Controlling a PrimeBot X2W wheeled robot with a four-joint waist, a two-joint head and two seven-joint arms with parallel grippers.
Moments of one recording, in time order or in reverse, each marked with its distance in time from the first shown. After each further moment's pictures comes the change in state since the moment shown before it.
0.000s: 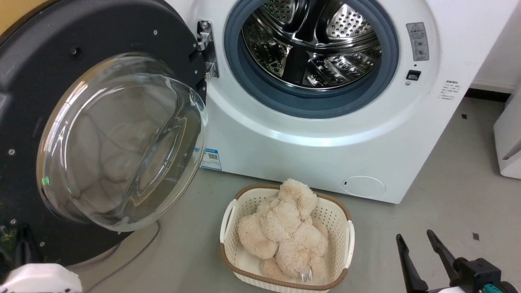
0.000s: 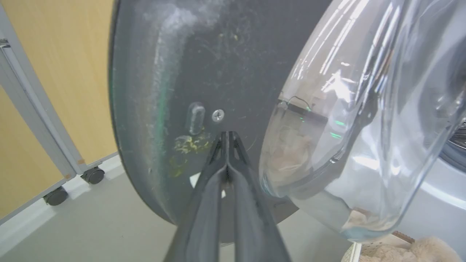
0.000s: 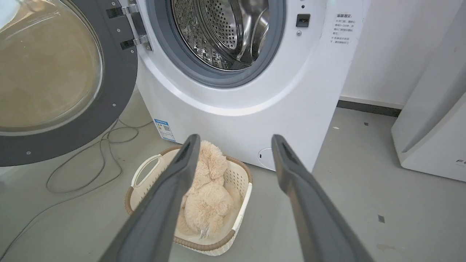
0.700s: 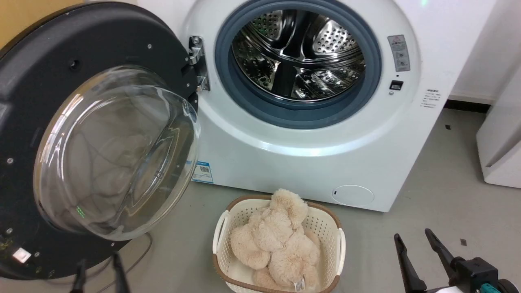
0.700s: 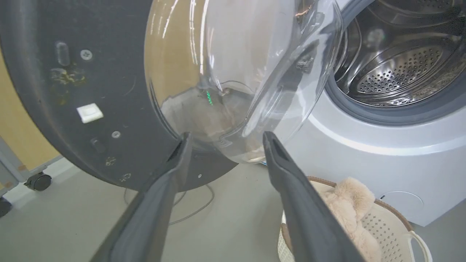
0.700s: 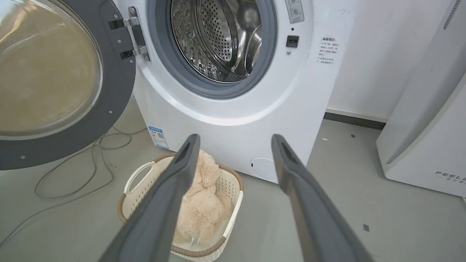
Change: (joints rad) left arm 0.249 -0.195 -0.106 -0.269 0.186 0.002 -0.007; right arm 0.002 0.000 0.006 -0.011 -0.026 0.000 0.006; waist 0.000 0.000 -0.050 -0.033
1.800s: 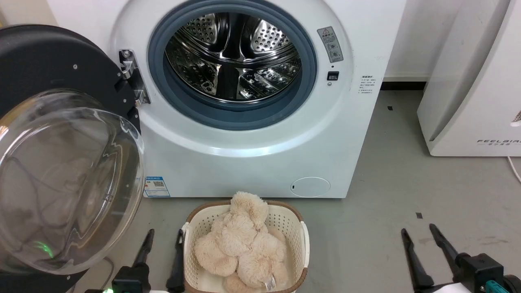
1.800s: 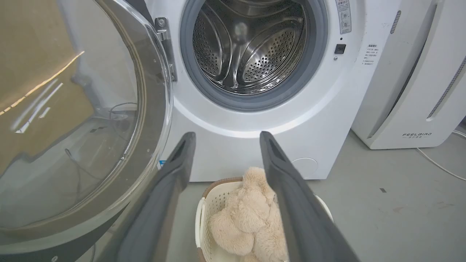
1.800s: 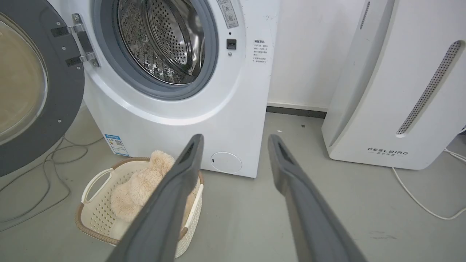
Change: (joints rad) left arm -0.131 -0.026 -0.183 0.081 0.138 -0.109 0.000; right arm 0.000 0.000 -0.017 -0.043 -0.027 0.000 0.021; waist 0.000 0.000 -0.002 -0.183
